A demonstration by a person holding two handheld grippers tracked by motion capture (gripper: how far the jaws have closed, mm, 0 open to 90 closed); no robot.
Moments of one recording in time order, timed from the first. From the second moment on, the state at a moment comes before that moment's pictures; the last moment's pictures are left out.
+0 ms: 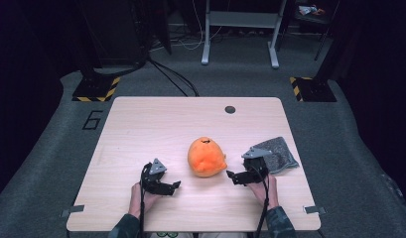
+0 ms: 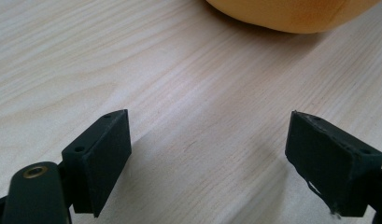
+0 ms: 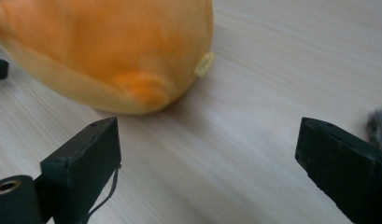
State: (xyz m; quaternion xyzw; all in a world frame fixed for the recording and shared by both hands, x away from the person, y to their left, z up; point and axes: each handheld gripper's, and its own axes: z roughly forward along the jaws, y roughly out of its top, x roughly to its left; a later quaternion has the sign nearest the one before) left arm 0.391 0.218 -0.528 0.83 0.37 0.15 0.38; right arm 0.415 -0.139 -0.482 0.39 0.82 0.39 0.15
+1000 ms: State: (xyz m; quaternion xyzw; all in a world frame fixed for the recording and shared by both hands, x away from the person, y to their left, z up) left arm 0.388 0.213 -0.530 0.84 0.36 0.16 0.37; right arm 0.475 -0.065 -0.455 0.26 0.90 0.33 0.08
